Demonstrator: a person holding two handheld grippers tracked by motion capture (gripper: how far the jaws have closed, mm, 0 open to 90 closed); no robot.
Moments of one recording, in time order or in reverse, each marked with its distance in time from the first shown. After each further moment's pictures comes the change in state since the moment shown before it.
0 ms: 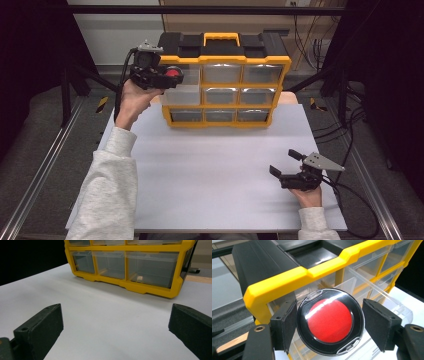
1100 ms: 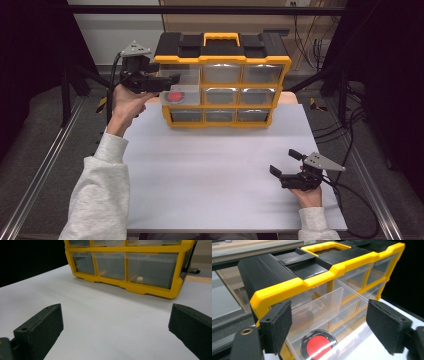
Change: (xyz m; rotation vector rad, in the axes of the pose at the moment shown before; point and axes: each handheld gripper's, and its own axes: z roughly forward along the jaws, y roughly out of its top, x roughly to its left) left arm 0.001 -0.015 -0.033 -0.165 -0.067 -0.024; right arm 0.000 0.001 -0.001 -0.007 0.001 0.010
